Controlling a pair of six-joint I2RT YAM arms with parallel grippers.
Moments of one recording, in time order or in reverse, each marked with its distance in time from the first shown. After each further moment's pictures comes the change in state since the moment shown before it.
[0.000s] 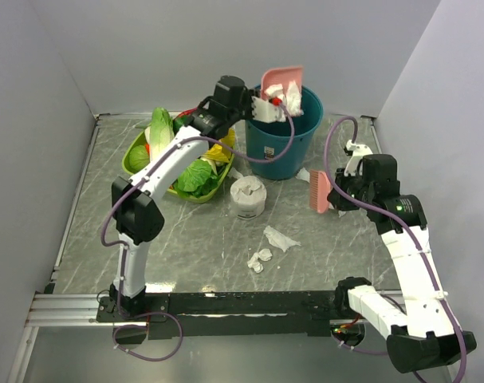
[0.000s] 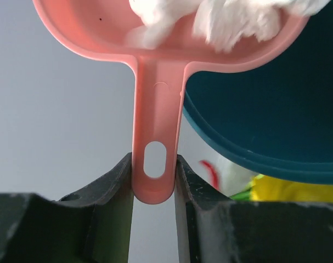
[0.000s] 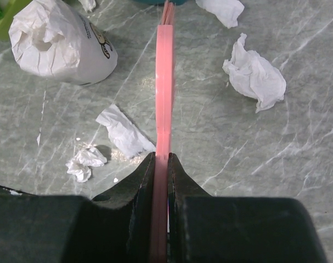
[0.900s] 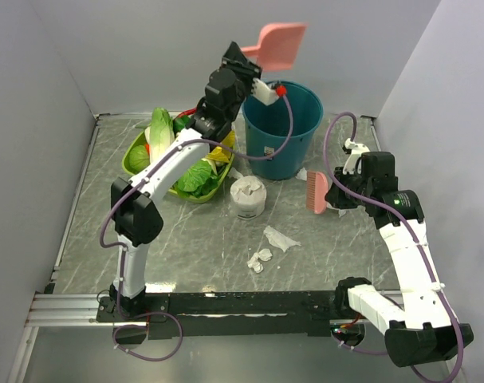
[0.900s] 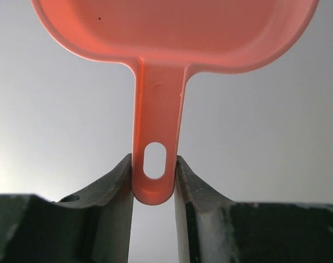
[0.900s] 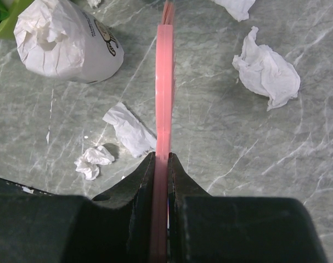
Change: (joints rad) left arm -0.038 -0.011 -0.072 0.545 -0.203 0.629; right arm -0.023 0.040 0.000 0.003 -0.051 0.017
